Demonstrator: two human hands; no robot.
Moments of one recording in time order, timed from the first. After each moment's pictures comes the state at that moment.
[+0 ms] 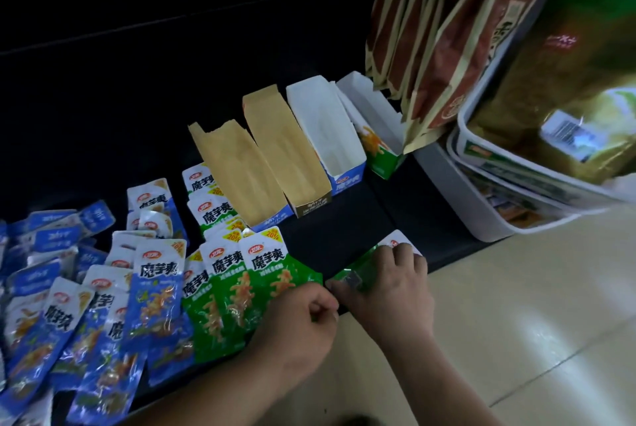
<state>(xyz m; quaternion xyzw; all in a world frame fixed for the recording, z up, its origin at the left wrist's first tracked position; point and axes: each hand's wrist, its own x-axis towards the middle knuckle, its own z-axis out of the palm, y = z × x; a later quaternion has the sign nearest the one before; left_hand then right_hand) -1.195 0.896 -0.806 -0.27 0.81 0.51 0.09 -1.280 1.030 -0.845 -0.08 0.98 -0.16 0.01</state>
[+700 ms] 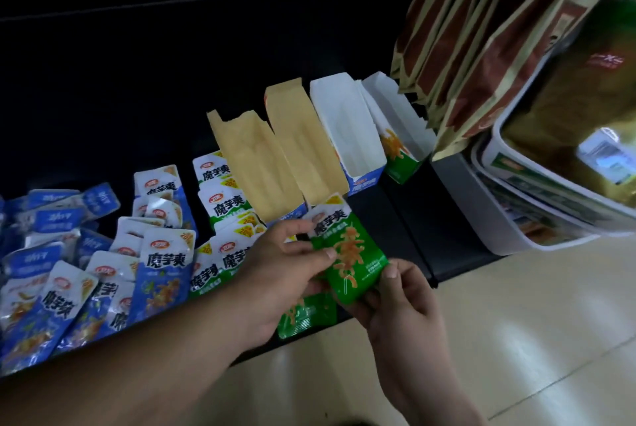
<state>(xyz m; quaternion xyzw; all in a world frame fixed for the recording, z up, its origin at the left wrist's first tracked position) -1.235 0.849 -0.750 -0.37 0.56 0.73 0.07 -1.241 1.001 -0.777 0.18 0.57 -0.78 0.19</state>
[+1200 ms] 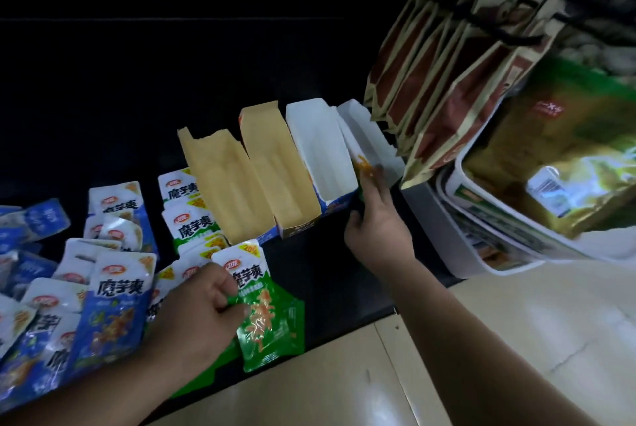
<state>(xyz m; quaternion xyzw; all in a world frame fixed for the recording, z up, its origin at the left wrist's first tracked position) -1.200 0.800 -0.795 -0.31 0.83 0.46 0.05 -1.397 0.995 -0.795 -0.17 0.95 -0.25 0.02</state>
